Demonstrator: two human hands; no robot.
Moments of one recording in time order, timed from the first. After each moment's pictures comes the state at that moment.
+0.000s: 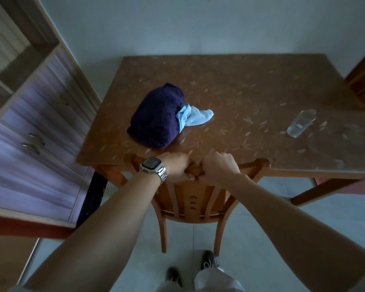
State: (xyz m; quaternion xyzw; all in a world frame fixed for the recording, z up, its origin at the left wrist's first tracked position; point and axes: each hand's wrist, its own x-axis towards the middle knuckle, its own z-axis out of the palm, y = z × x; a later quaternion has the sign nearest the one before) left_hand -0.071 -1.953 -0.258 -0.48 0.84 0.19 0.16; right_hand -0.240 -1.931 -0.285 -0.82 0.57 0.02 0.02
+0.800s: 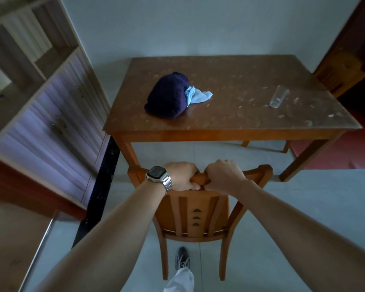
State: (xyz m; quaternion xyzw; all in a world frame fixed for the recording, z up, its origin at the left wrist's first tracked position) left_hand 0.002 -1.661 -0.255 -0.46 0.85 0.22 0.15; right_hand -0.171 -1.635 -0.267 -0.81 0.57 0.09 0.05
